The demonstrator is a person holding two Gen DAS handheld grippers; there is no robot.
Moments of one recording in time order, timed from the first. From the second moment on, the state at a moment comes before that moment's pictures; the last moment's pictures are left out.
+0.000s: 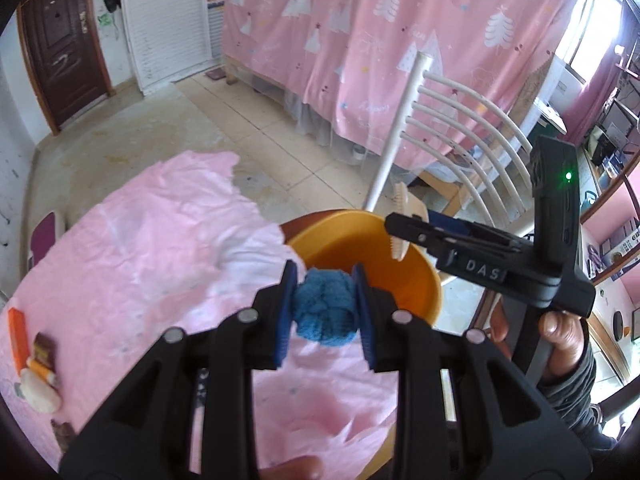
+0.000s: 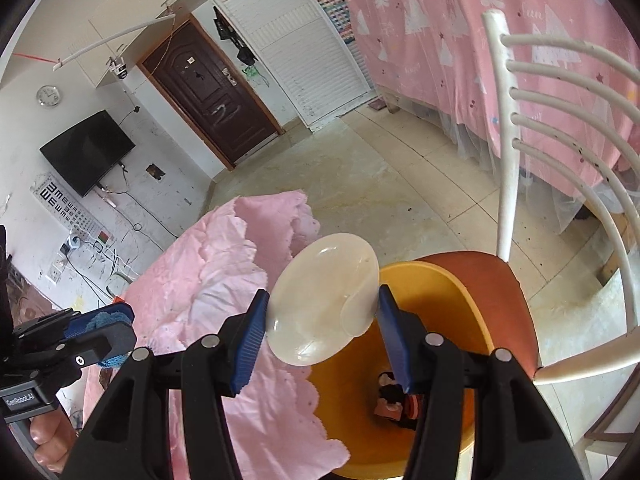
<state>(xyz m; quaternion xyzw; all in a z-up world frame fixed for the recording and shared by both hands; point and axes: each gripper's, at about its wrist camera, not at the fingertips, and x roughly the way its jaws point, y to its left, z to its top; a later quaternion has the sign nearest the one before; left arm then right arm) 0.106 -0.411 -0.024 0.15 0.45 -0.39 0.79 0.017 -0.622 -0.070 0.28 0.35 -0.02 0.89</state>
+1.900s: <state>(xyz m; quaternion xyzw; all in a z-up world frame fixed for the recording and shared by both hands) 0.130 -0.160 -0.010 0.02 0.44 -0.20 0.87 0.111 -0.393 -0.018 0.16 0.39 0.11 0.90</state>
